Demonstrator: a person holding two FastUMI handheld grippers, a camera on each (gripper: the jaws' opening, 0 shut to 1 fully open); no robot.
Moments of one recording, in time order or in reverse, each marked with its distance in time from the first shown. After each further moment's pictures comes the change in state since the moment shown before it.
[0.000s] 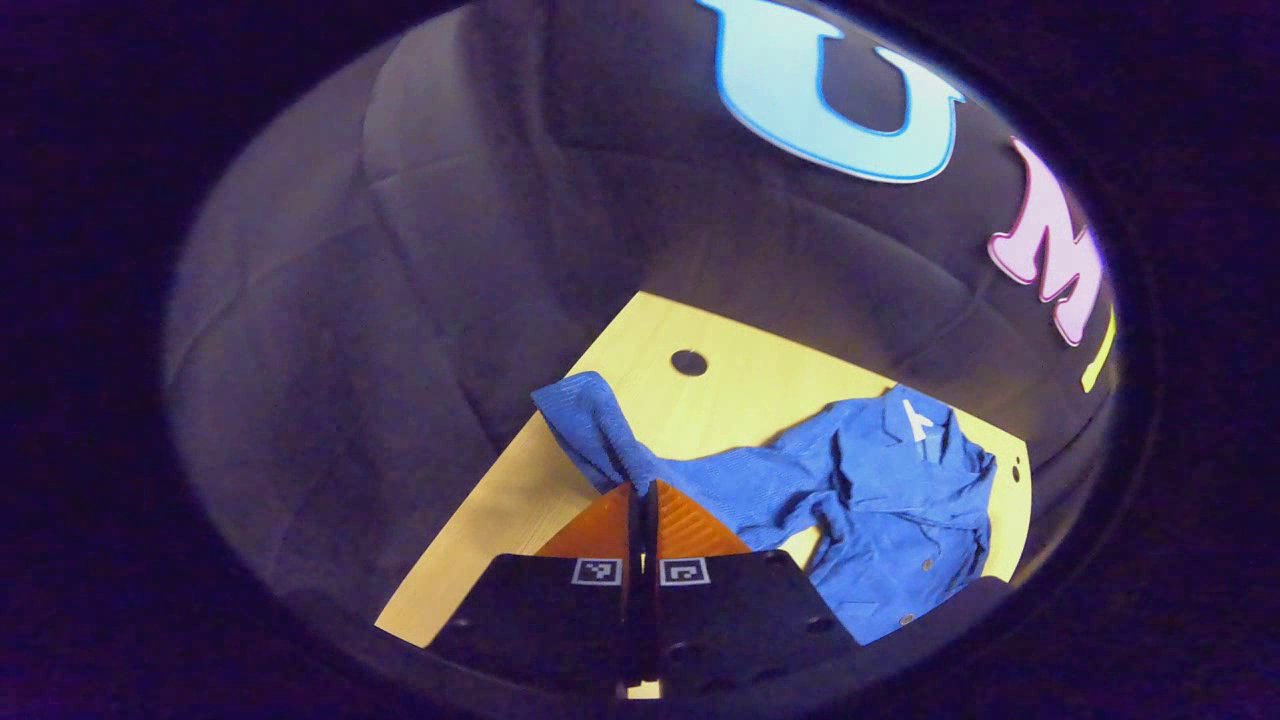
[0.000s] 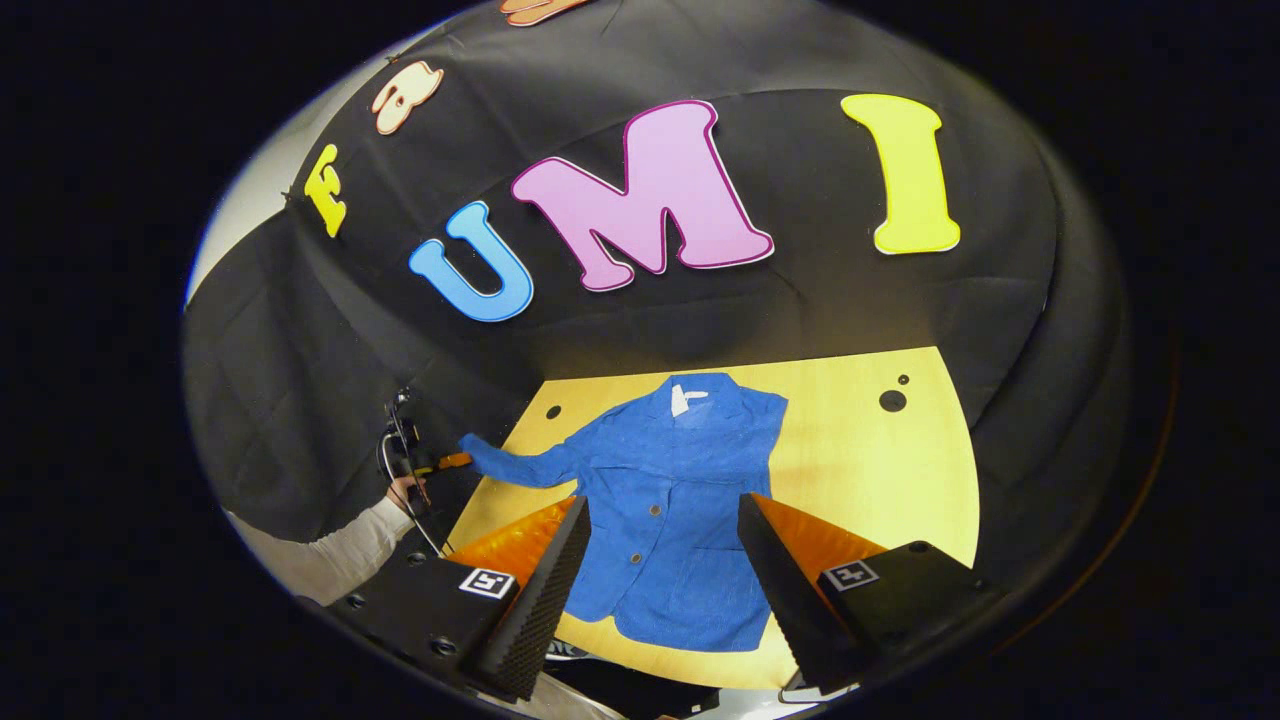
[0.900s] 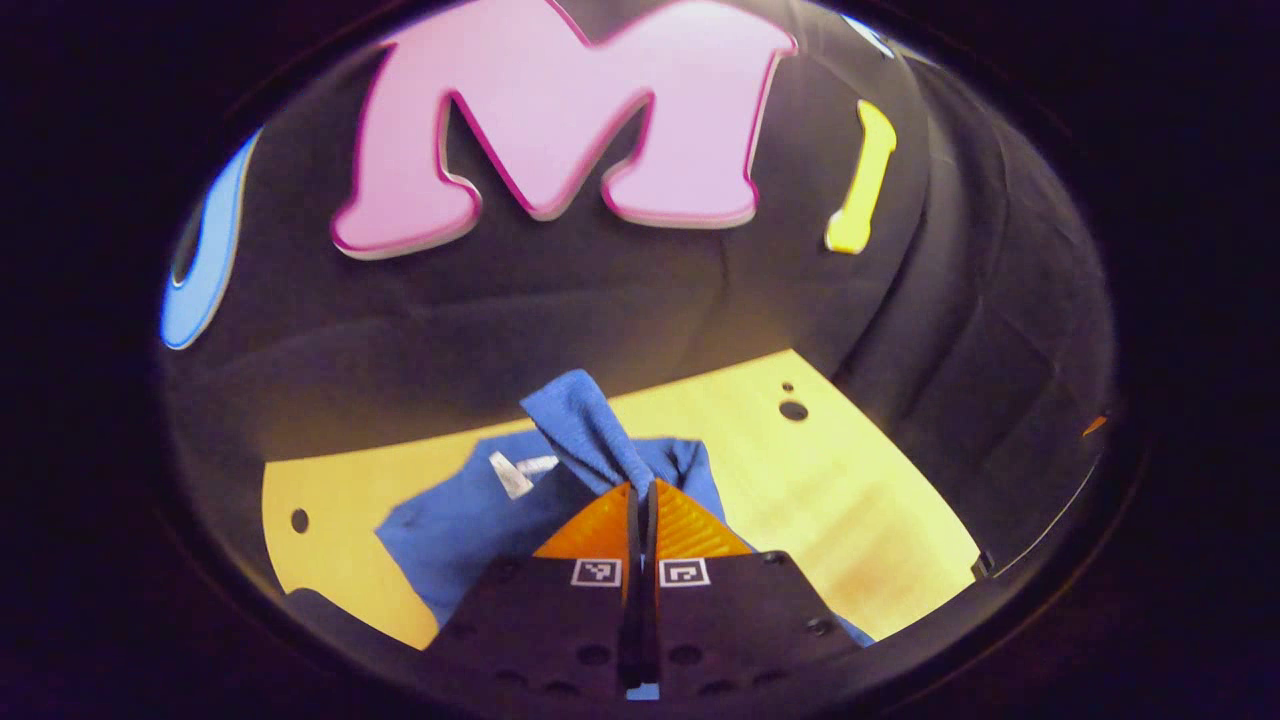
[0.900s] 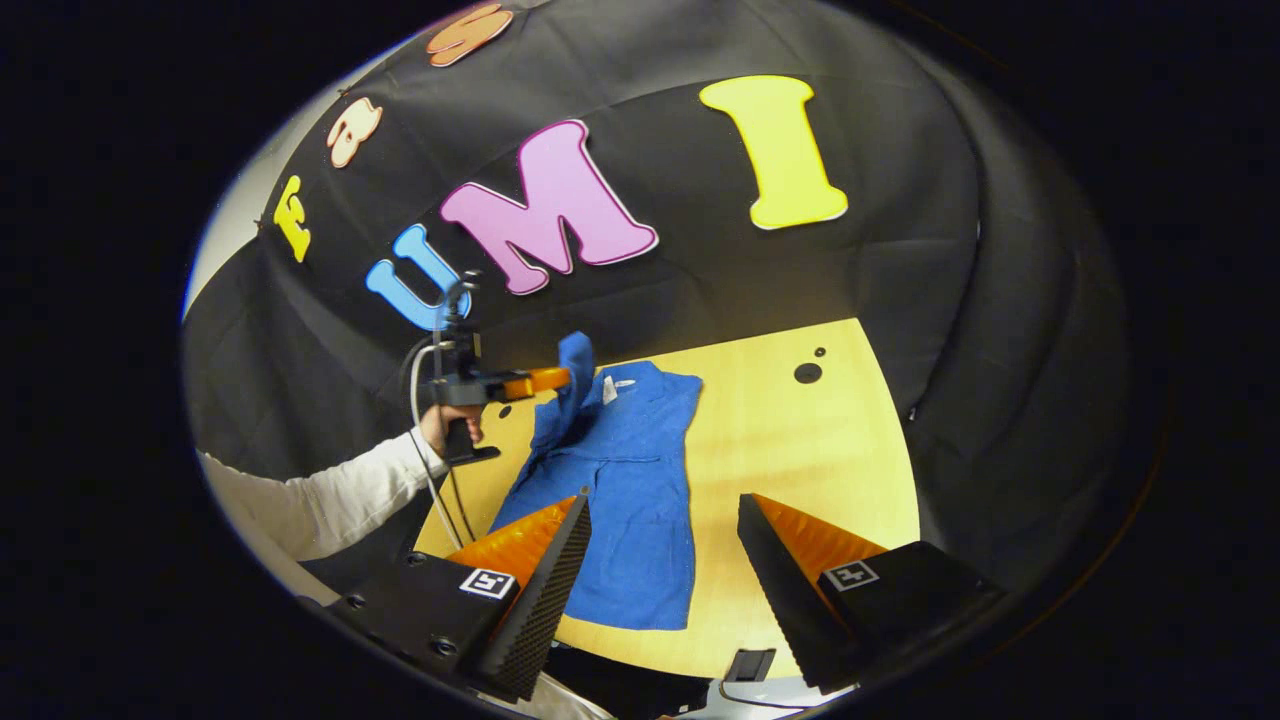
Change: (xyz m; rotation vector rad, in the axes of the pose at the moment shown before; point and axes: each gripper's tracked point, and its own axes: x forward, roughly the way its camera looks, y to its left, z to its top) left arm 0.053 -0.474 -0.063 0.587 0.147 -0.469; right arm -0.064 -0.132 -0.044 0.091 -0.020 -0.108
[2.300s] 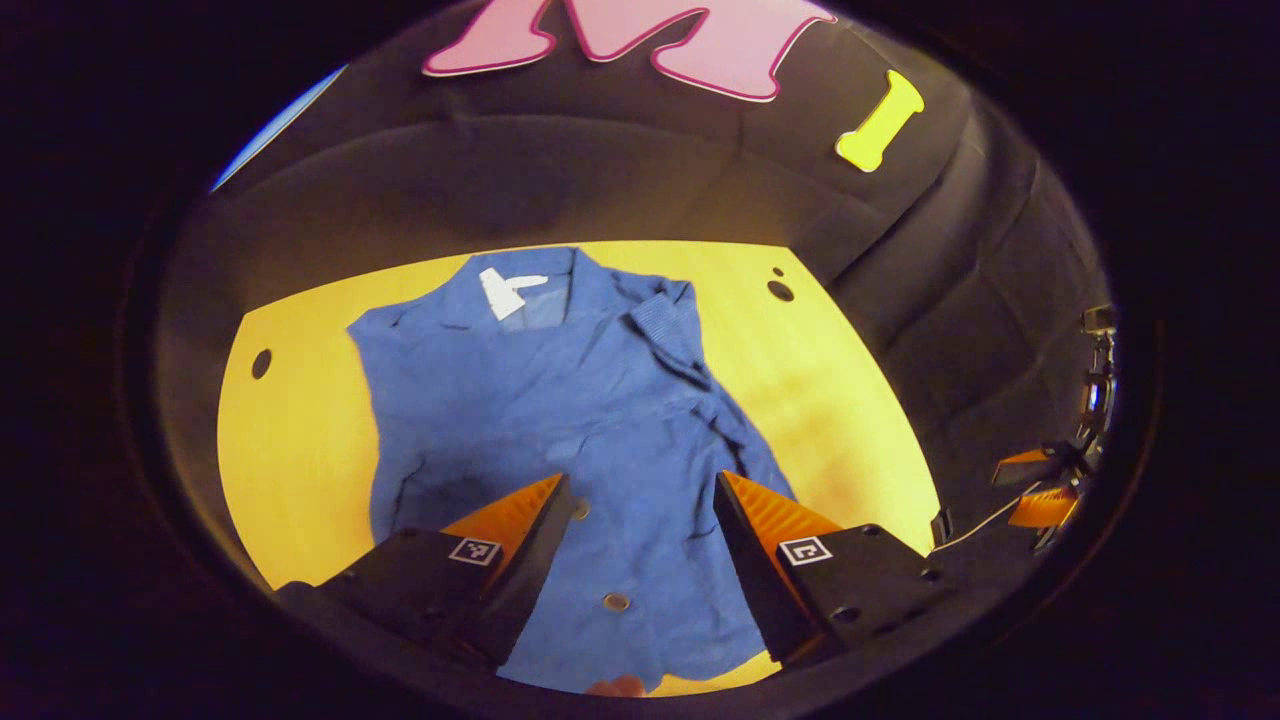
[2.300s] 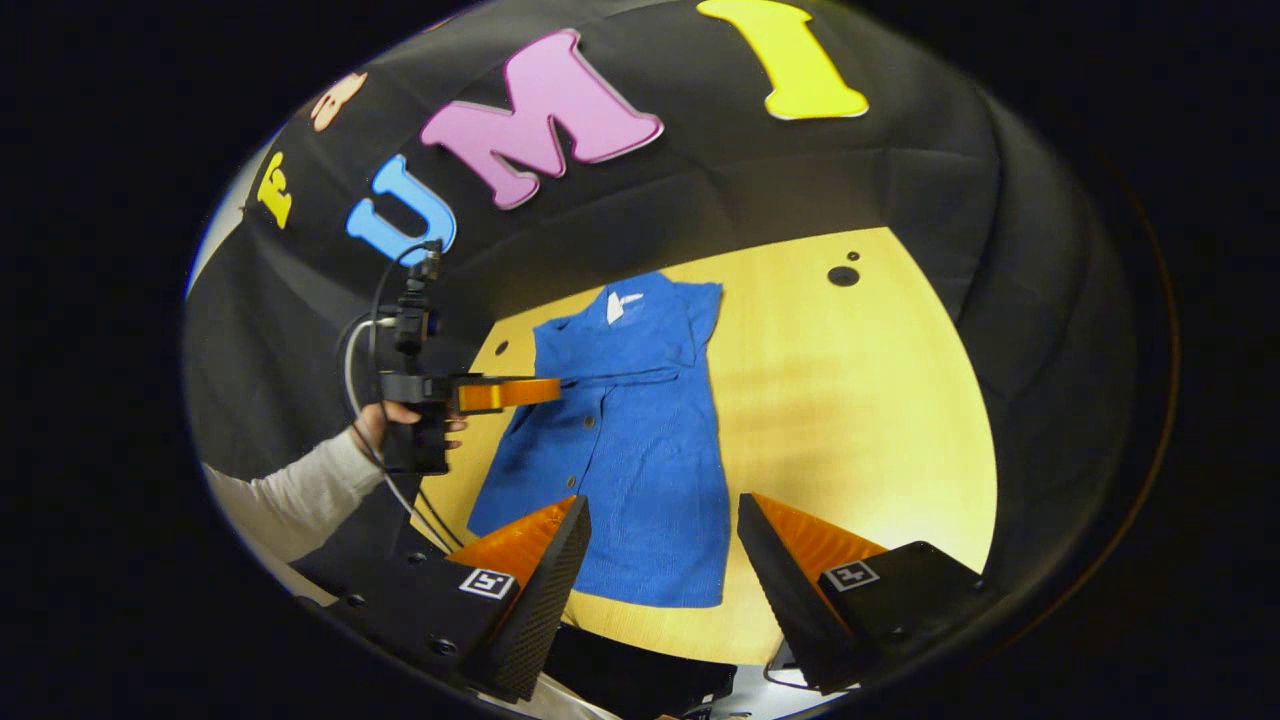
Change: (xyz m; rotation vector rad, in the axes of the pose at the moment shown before) left arm -0.105 0.025 -0.174 -0.182 0.232 -0.028; right arm 0.098 0.036 -0.141 -0.006 0.223 0.016
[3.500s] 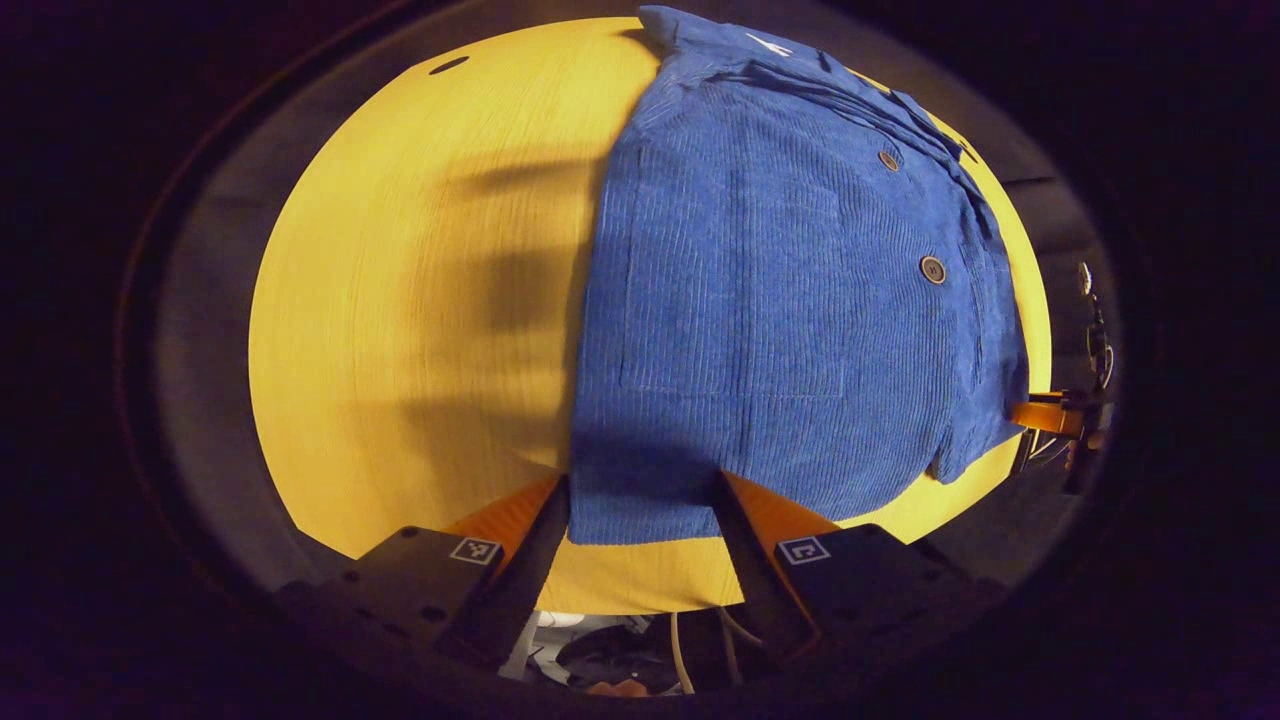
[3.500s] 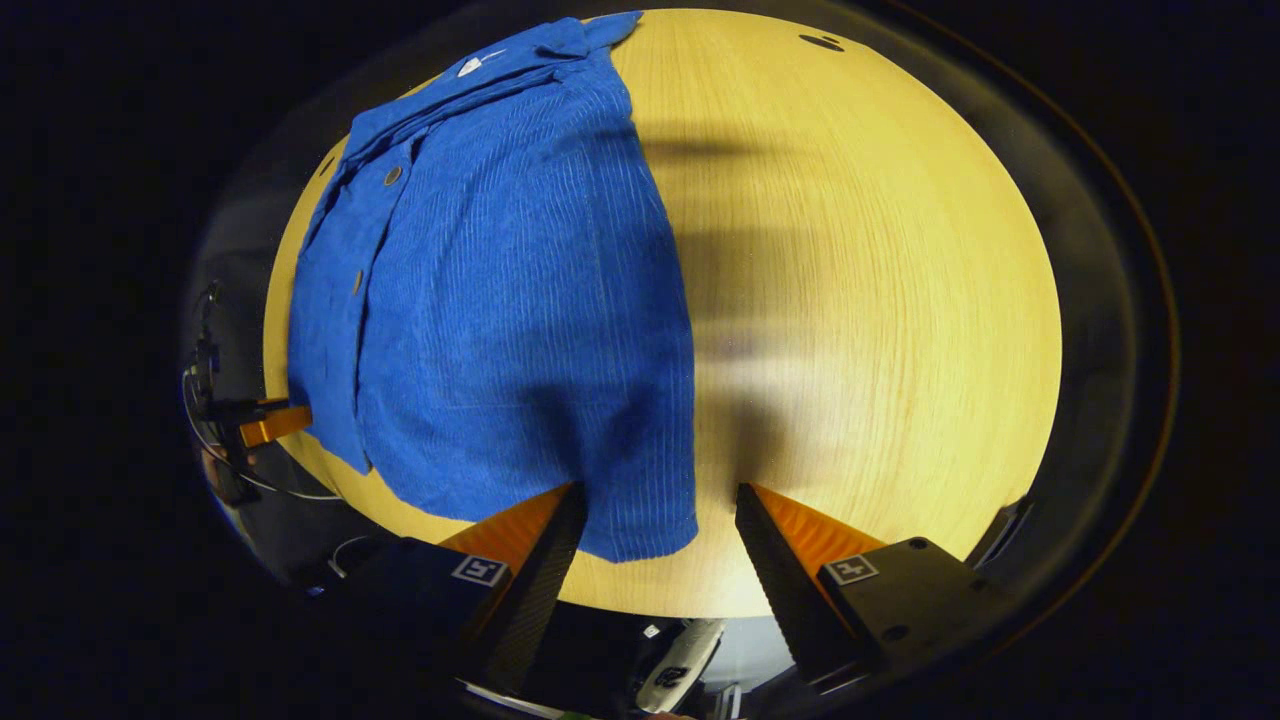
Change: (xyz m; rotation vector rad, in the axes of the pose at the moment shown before) left arm 0.005 0.107 -0.268 -0.260 0.485 0.163; right arm 0.119 -0.077 -0.192 0.044 0.597 -0.391
